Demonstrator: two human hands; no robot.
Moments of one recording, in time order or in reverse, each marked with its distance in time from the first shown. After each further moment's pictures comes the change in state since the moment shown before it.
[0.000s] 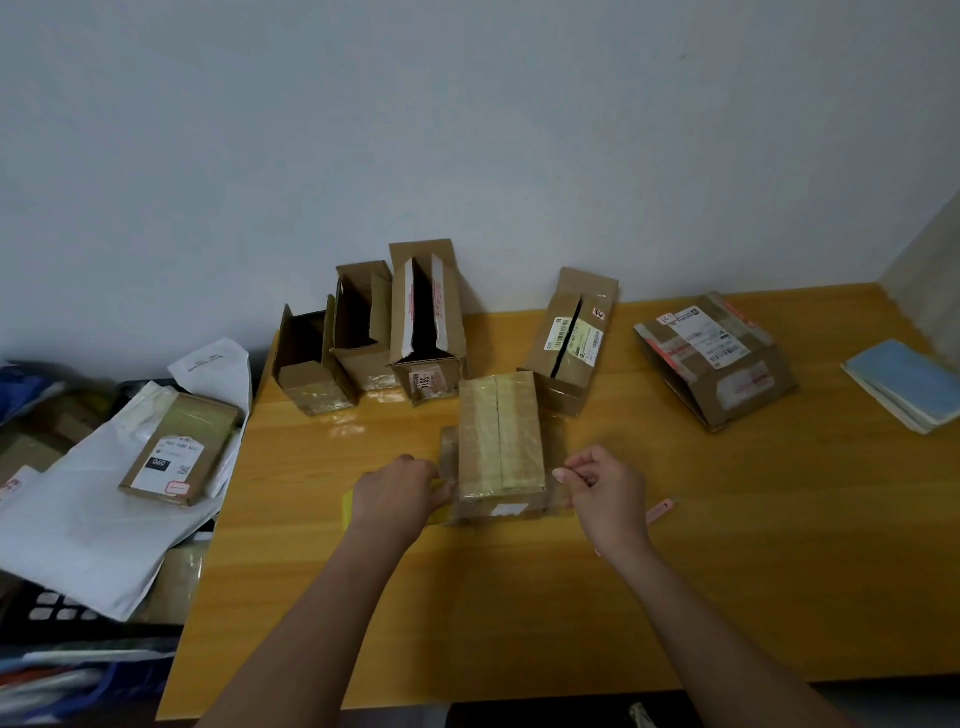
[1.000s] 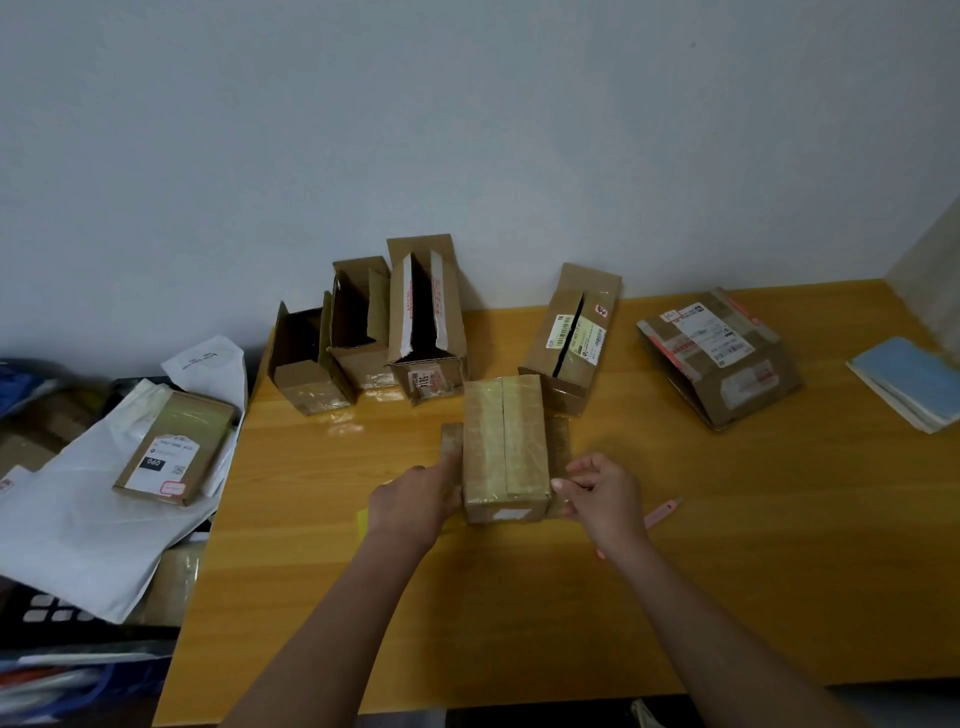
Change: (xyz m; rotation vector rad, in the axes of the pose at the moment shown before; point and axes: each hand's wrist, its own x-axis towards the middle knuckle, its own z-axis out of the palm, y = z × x) left_hand 0.006 0.013 0.013 -0.116 -0.061 0.001; right_hand 0.013 0.011 0.009 0.047 -0.081 0.190
